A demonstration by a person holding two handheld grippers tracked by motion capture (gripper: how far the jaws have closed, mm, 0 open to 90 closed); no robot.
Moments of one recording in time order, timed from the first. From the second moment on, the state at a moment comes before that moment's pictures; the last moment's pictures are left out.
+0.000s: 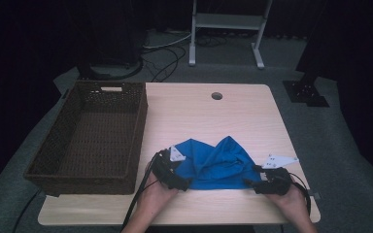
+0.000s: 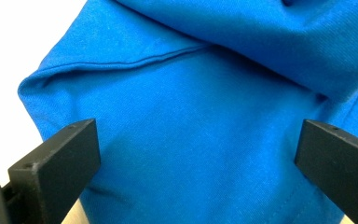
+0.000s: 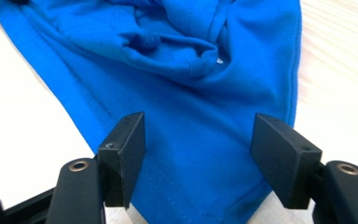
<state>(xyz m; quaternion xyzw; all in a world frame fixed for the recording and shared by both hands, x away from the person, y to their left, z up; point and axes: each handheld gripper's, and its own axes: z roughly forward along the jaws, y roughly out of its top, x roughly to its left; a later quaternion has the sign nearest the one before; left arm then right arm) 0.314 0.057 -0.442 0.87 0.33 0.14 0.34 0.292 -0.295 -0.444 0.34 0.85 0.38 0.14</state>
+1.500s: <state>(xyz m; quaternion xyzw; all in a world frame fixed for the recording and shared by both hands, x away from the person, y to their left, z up) 0.300 0.061 -0.446 0.86 0.33 0.14 0.36 0.316 -0.235 -0.402 0.26 0.83 0.48 0.14</state>
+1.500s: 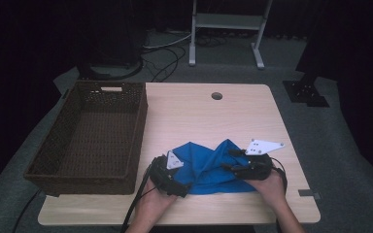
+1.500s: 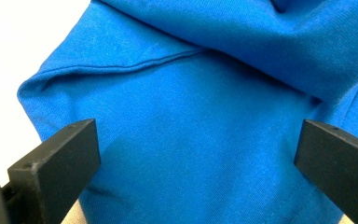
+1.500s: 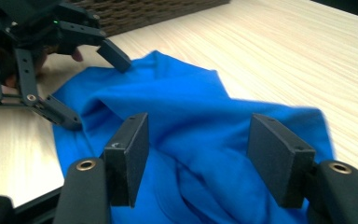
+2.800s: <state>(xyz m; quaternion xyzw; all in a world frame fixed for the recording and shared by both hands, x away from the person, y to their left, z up) 0.300 0.061 -0.446 0.86 0.33 0.14 0.36 0.320 -0.172 -0.419 0.19 0.86 0.46 0.09</state>
